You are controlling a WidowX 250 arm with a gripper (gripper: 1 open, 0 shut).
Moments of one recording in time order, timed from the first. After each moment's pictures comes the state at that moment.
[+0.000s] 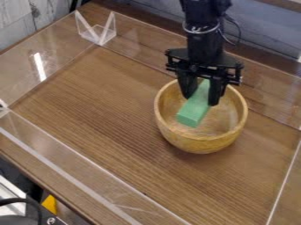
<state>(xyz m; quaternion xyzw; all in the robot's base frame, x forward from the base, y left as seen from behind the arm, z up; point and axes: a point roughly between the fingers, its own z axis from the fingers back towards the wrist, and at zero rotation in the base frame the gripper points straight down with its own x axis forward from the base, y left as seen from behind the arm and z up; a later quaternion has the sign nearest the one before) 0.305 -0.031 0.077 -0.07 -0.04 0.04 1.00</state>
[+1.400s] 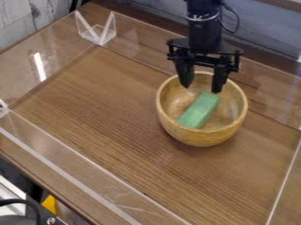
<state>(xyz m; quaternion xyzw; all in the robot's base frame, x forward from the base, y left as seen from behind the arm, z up) 0.327 -0.022 0.078 -0.07 -0.03 0.06 1.00</state>
